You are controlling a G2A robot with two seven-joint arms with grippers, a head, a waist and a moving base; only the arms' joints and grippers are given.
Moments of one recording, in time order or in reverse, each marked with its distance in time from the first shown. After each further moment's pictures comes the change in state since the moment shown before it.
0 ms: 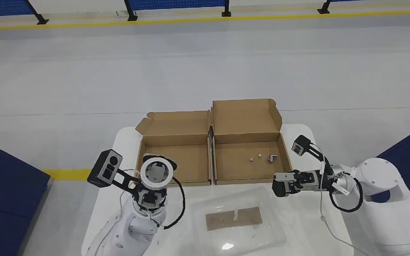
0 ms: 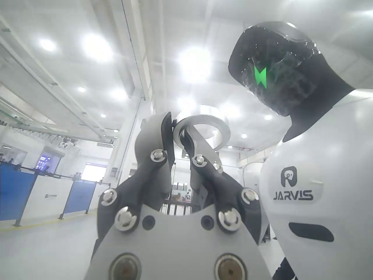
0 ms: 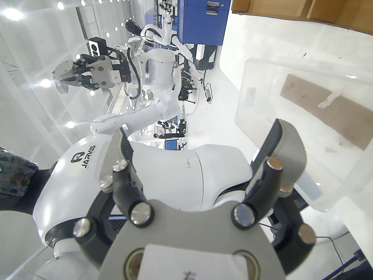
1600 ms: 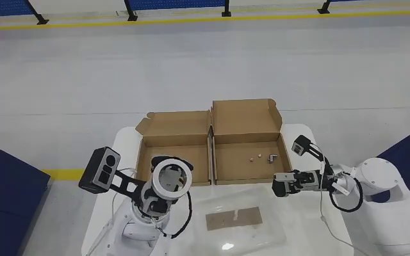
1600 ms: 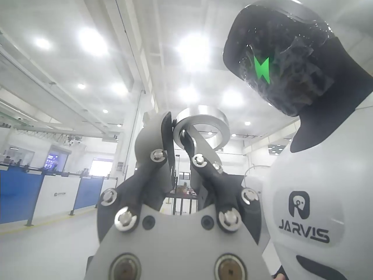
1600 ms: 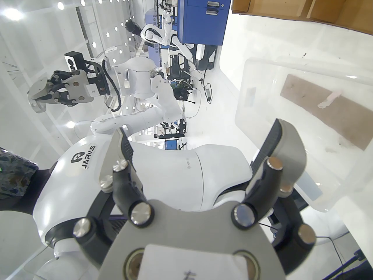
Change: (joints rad) left arm 0.025 -0.065 -0.051 -0.198 -0.076 0.153 -0.309; right arm 0.000 0.000 0.000 0.000 0.000 0.000 0.000
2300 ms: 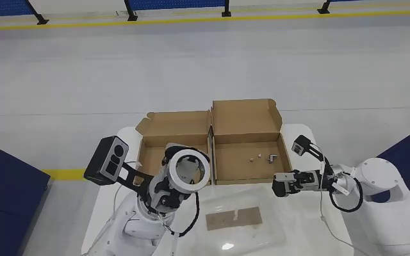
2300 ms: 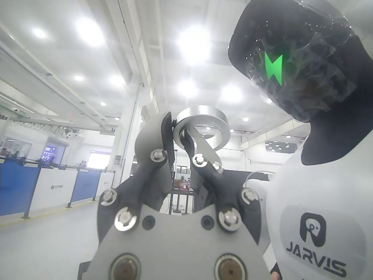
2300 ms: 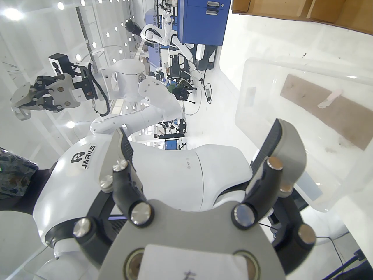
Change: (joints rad) left arm -0.082 -0.023 0.043 -0.029 -0.085 0.089 -0.113; right arm 0.000 0.000 0.000 0.000 0.000 0.000 0.000
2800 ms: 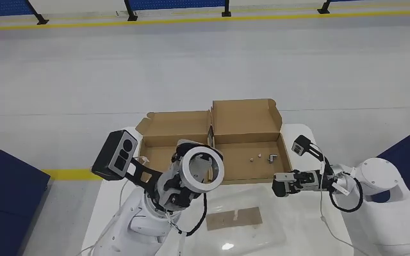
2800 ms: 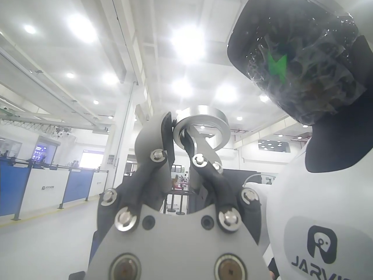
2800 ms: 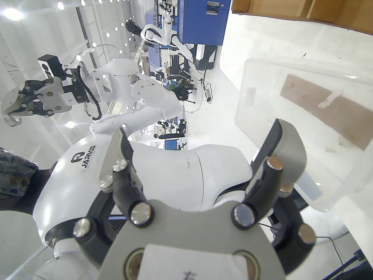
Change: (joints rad) left arm -0.040 -0.029 0.033 0.007 -0.014 0.011 -0.026; right arm 0.000 0.000 0.000 0.000 0.000 0.000 0.000
